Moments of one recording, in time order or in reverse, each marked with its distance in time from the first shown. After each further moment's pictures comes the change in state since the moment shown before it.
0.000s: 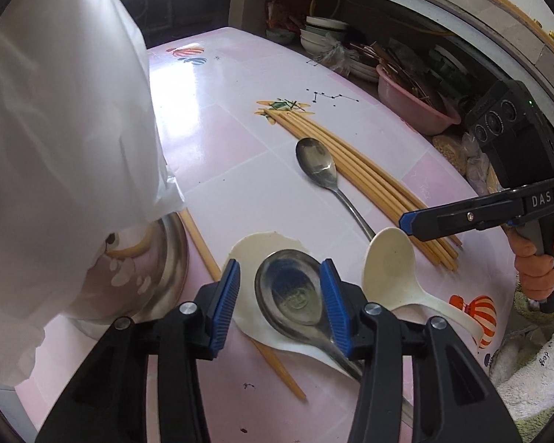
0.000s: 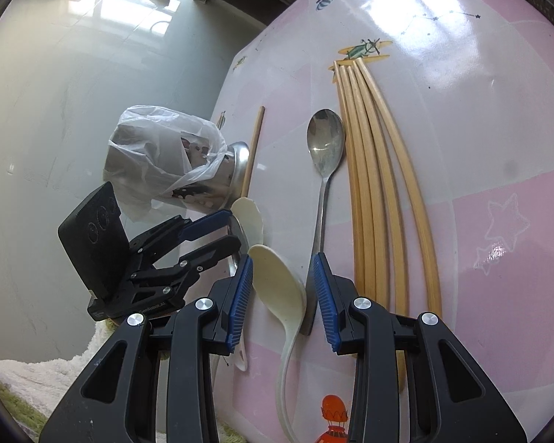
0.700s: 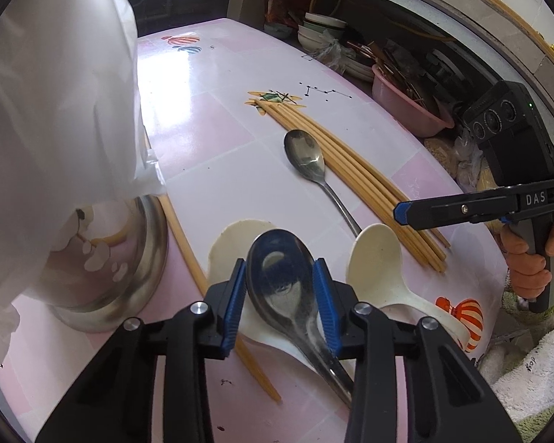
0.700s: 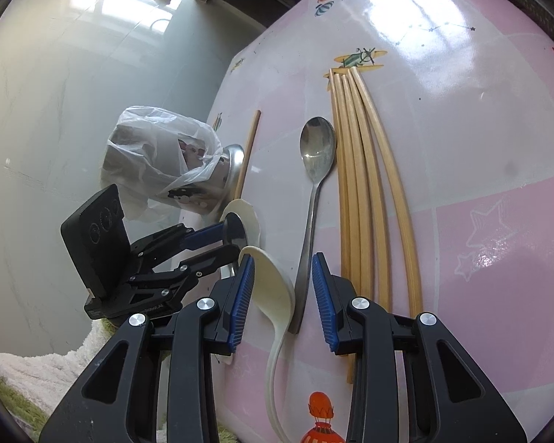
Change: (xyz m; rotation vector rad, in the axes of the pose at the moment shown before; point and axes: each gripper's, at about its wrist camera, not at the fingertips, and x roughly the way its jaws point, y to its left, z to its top) left arm 0.002 -0.003 -0.002 -0.041 0.013 -0.047; right arm -0.011 0.004 0.002 -0.036 -0.011 -0.041
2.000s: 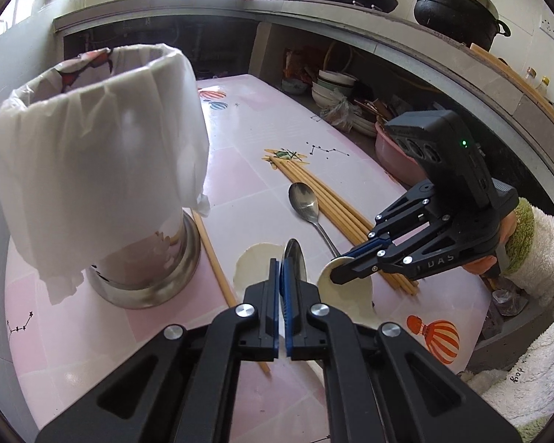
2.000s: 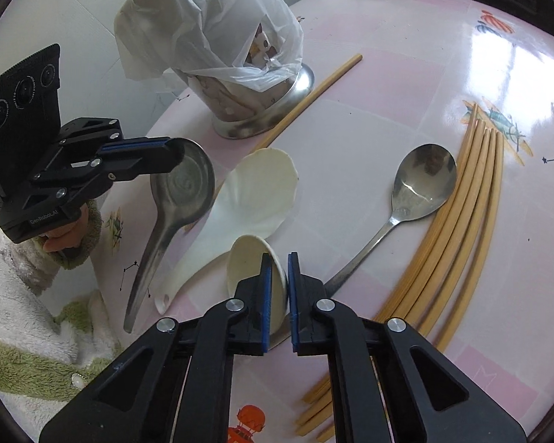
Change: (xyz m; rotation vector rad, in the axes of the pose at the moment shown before) left arm -0.069 -0.008 -0.024 -0.065 -0.233 0.046; right arm 0.074 0.070 0.016 -0.607 0.335 -0.171
